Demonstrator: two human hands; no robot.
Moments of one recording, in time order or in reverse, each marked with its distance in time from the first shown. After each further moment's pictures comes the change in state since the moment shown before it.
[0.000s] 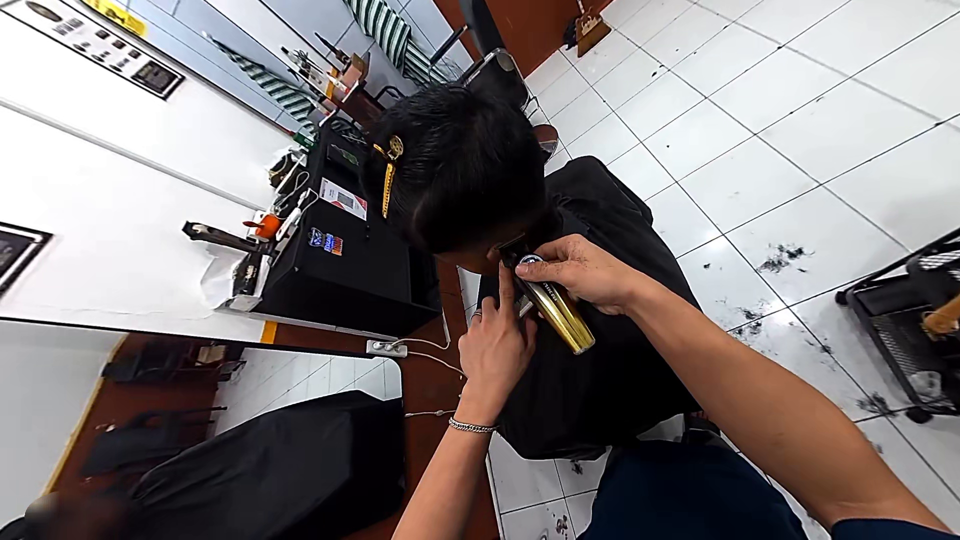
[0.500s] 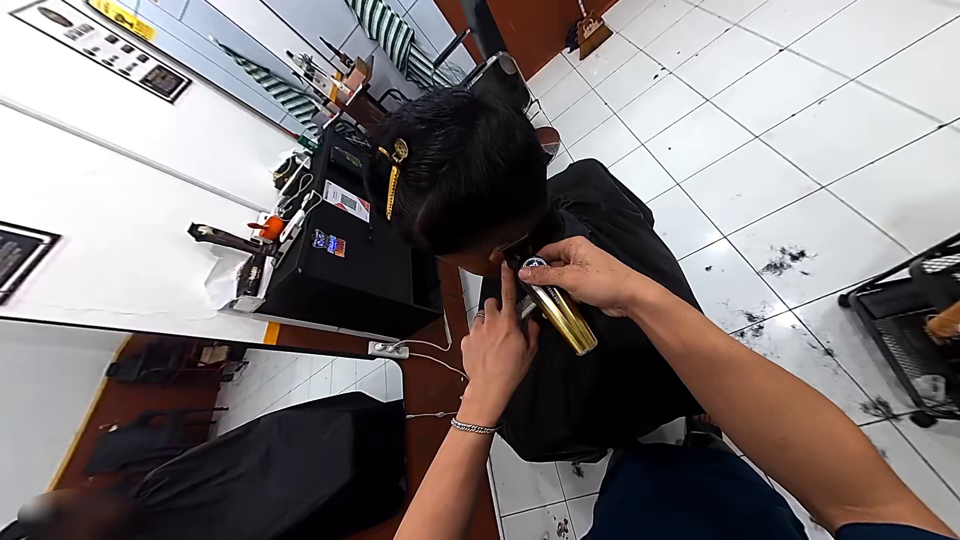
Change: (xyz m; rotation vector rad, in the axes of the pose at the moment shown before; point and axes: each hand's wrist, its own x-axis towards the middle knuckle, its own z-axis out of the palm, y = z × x) left_hand 0.001 0.000 0.002 -0.002 0.017 -0.002; right_hand 0.002 0.003 -0.001 -0.036 0.022 -0.035
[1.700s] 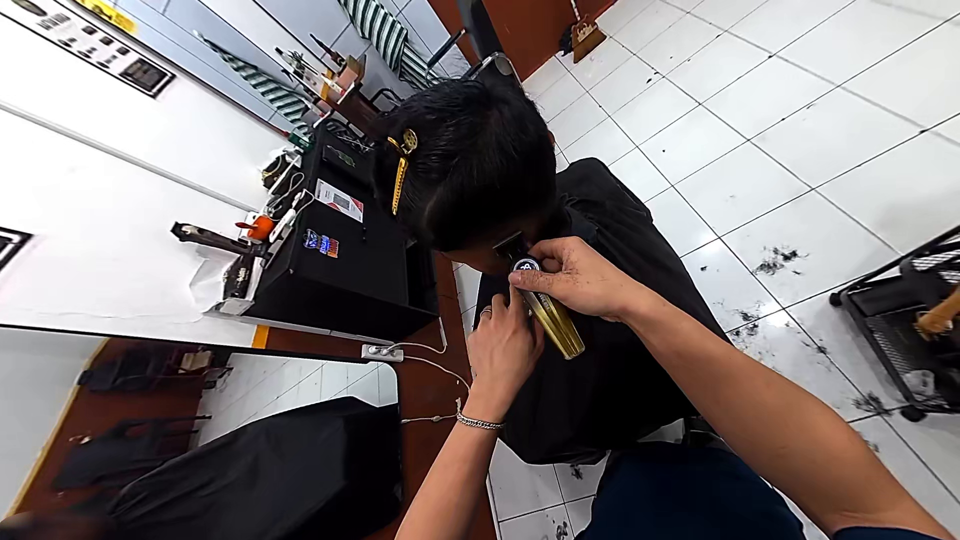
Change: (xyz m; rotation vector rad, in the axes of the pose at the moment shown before) left_hand 0.001 -0.008 0.007 -0.052 0.042 0.079; right_hand 0.004 -0.005 0.022 -0.187 0.073 -0.060
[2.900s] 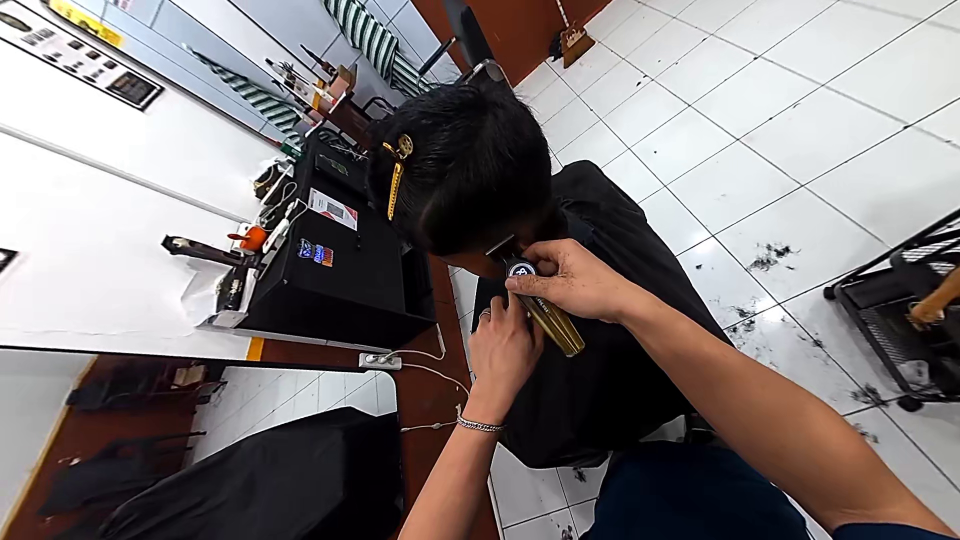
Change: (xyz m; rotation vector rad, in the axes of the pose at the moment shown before) left_hand 0.002 -0.003 0.005 -0.003 0.044 0.035; right_hand 0.000 -0.002 0.001 -0.044 0.008 -0.012
